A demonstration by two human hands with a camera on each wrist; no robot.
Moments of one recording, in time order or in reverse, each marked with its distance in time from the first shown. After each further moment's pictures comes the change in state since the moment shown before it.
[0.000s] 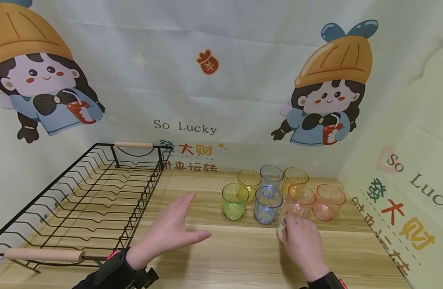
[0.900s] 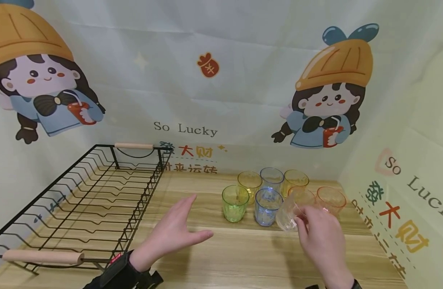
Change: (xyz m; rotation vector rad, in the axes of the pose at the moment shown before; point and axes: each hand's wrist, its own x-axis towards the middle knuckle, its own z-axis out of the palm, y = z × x) left_hand 0.004 0.001 0.006 -0.054 0.006 -0.036; right_hand 0.013 0.000 -0.062 0.154 0.186 0.065
